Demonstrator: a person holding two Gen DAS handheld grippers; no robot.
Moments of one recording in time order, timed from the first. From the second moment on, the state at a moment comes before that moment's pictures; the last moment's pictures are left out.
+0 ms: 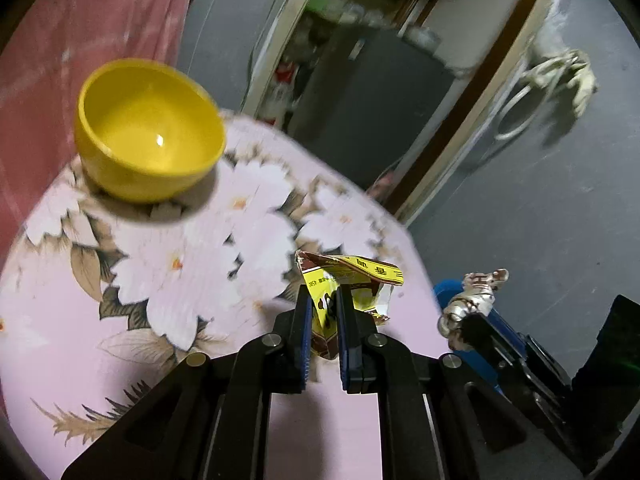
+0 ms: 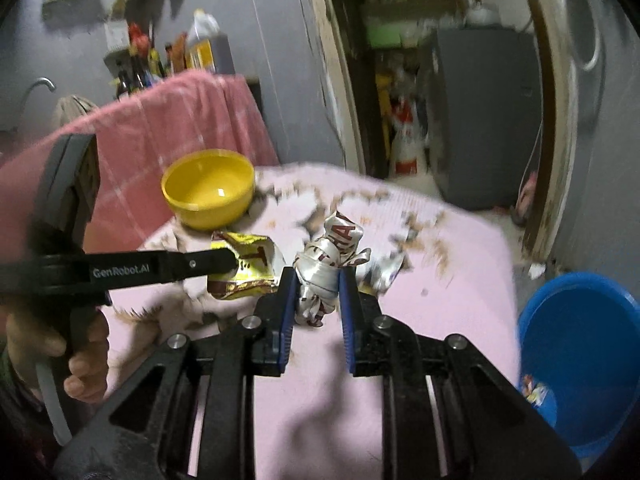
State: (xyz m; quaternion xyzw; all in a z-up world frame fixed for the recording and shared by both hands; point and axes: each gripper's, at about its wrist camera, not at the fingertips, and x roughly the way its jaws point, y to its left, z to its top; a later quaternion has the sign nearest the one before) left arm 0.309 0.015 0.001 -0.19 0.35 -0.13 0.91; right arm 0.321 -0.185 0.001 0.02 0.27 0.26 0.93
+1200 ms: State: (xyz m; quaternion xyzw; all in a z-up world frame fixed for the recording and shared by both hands) left arm 0.317 -0.230 0.079 -0.05 0.21 -0.30 0.93; right arm 0.245 -0.401 0.068 0.06 0.08 0.03 0.99
